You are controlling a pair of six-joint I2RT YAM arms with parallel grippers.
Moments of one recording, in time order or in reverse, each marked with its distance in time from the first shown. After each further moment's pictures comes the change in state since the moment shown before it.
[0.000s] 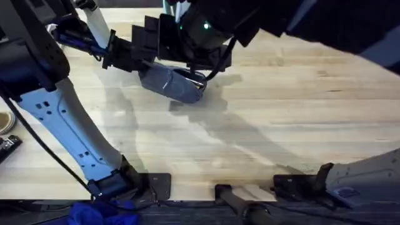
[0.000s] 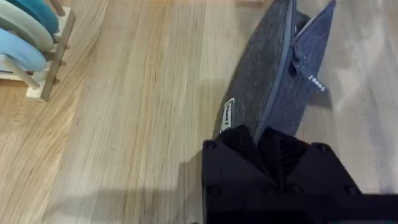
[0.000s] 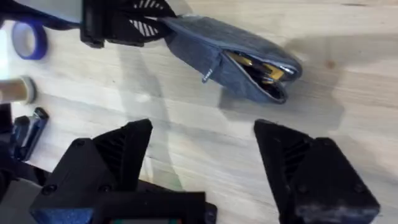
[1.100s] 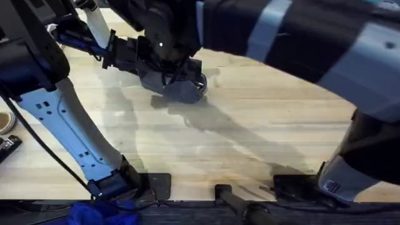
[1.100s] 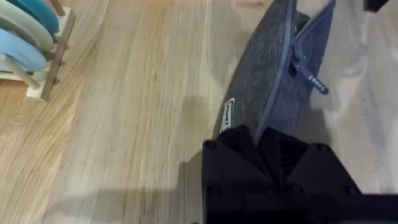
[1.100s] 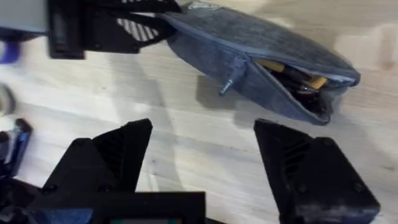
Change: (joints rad) left arm 0.000 0.000 0.000 0.001 0.000 0.000; right arm 0.016 0.266 0.126 0.054 -0.051 0.055
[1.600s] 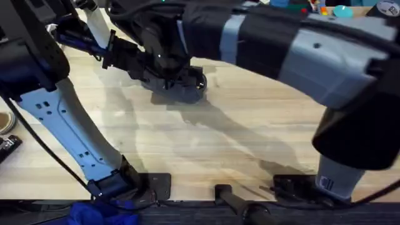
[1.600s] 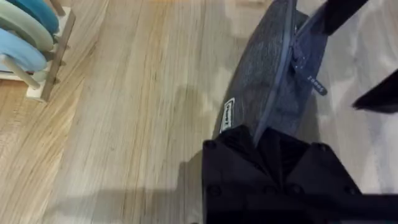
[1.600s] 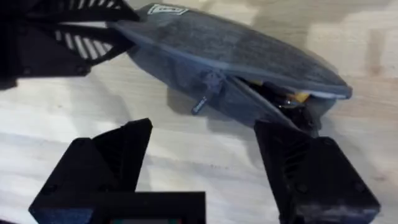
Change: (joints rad) left arm 0.000 0.000 0.000 0.000 0.000 0.000; right arm -0.017 0.107 0.007 -0.015 0.028 -0.004
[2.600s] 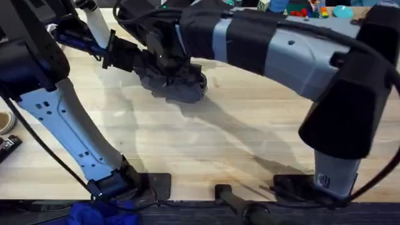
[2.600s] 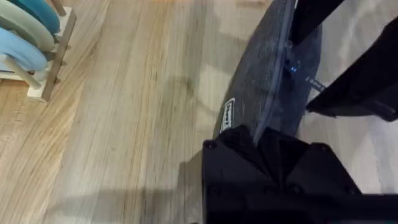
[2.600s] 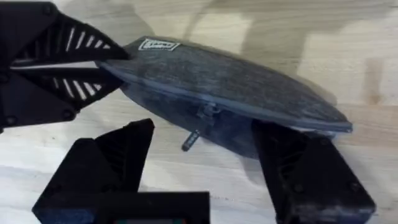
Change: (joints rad) left arm 0.000 0.000 0.000 0.000 0.001 0.000; right arm -0.035 0.059 0.001 0.073 0.043 -0.014
